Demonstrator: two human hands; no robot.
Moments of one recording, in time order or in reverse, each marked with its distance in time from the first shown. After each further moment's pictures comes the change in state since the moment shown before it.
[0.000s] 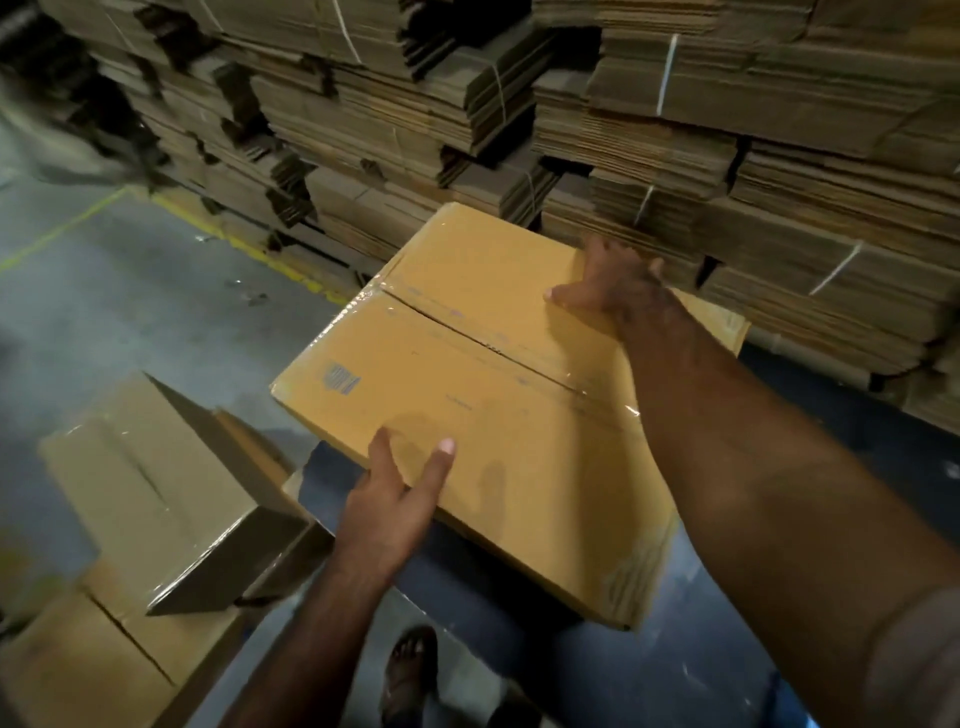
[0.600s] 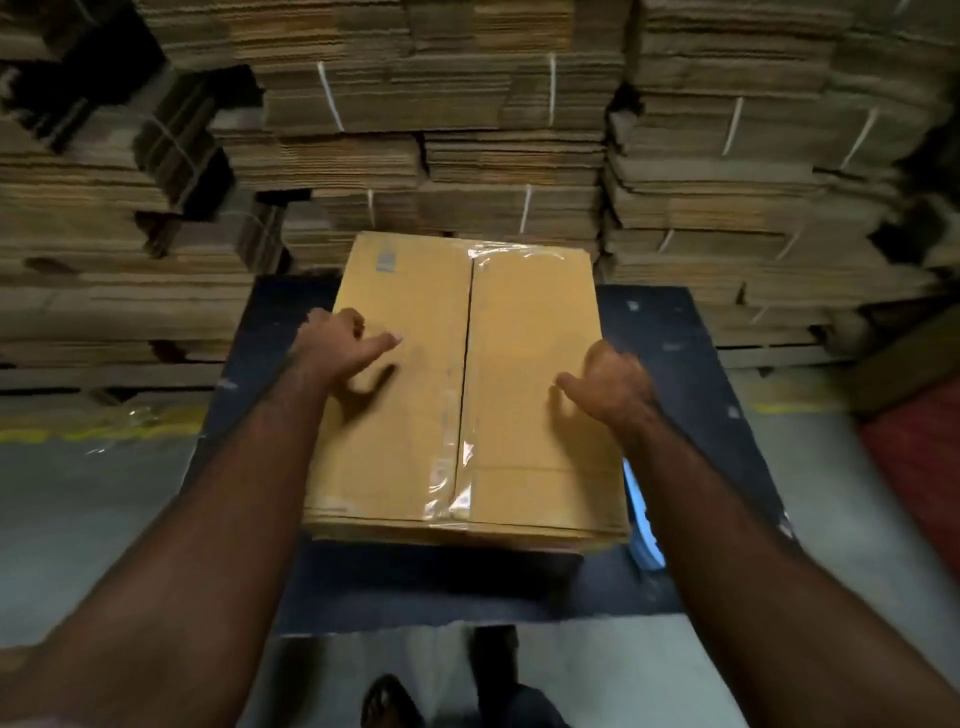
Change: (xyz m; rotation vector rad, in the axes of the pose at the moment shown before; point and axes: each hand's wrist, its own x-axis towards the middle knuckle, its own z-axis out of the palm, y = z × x) left_hand 0.117 0.148 0.079 0.696 -0.314 0.620; right_hand -0.277 0.152 0.036 0.263 0.211 0.764
